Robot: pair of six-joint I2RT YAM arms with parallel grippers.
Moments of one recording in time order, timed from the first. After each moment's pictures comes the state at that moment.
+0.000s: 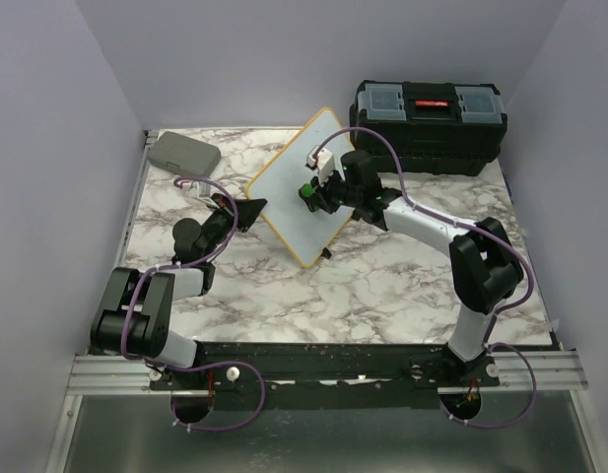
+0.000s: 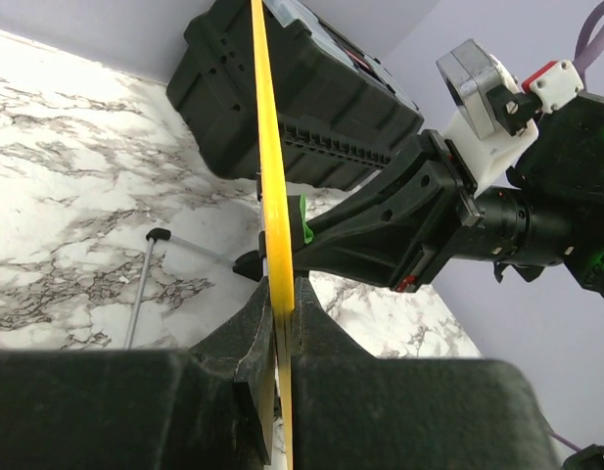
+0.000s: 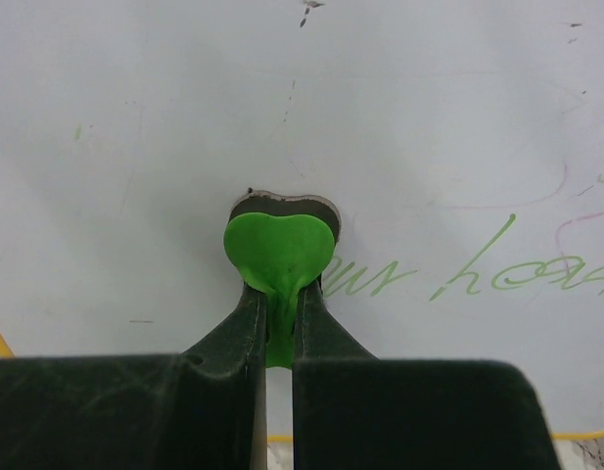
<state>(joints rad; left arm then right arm) -0.15 1.46 0.40 1.26 0.52 -0.82 0.60 1.83 1.29 0.05 -0.30 -0.24</state>
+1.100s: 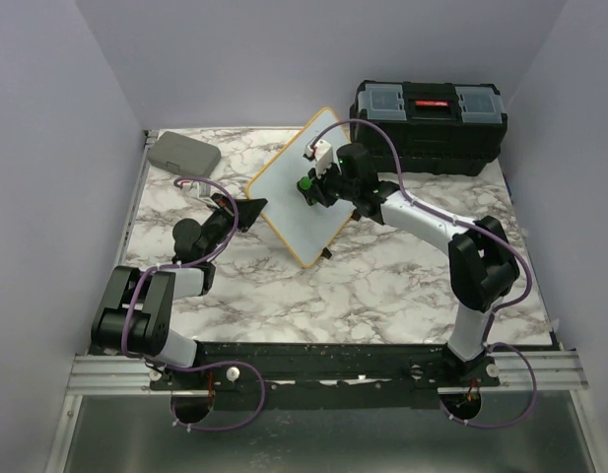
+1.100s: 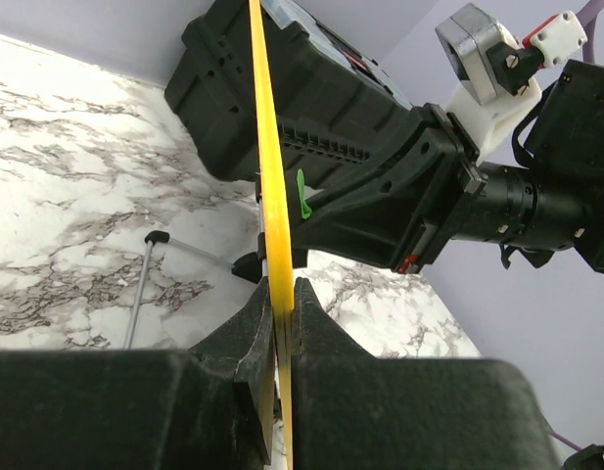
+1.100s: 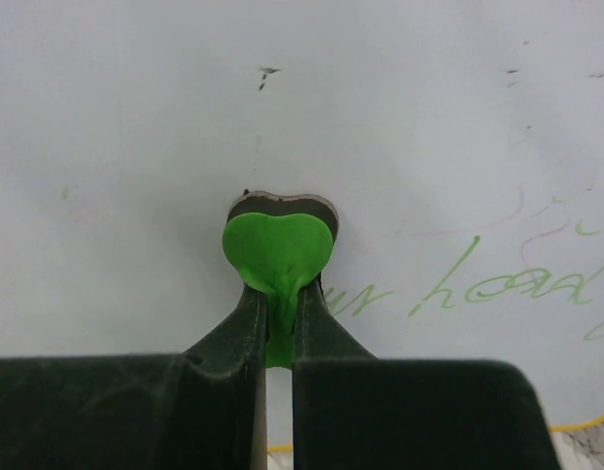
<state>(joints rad) -0.15 1.47 0.40 1.28 0.52 -0.82 0.60 1.85 1.37 -0.02 -0.25 -0.21</state>
